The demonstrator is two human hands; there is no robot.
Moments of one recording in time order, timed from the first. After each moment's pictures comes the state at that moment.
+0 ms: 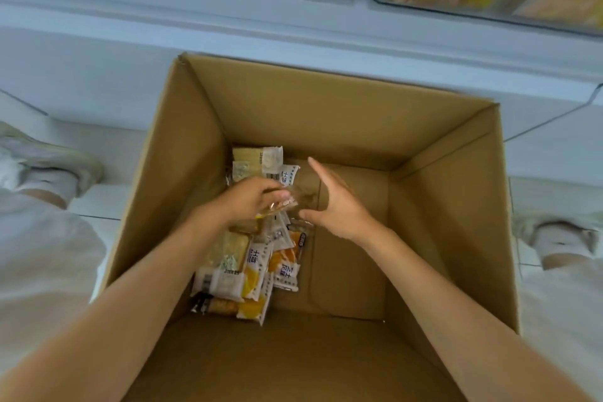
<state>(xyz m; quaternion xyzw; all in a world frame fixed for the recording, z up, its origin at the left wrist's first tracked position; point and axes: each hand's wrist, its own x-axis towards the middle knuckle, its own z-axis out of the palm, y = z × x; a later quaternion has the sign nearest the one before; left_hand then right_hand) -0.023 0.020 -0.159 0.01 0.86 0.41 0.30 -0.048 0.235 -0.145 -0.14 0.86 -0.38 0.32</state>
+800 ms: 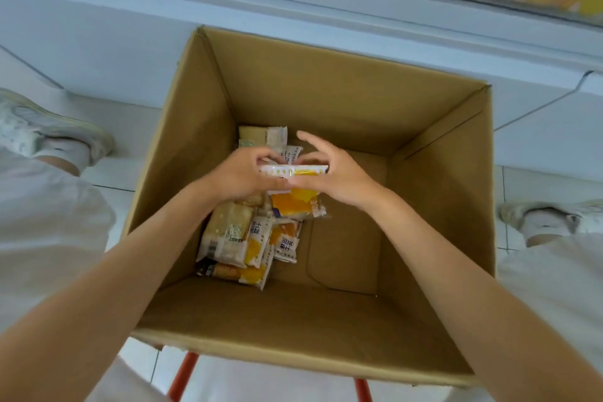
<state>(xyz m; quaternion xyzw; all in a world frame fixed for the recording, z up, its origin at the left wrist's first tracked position) 0.011 0.029 -0.083 -0.12 0.81 0.51 0.25 -0.046 0.227 -0.087 -0.16 0.78 -0.48 0.37</state>
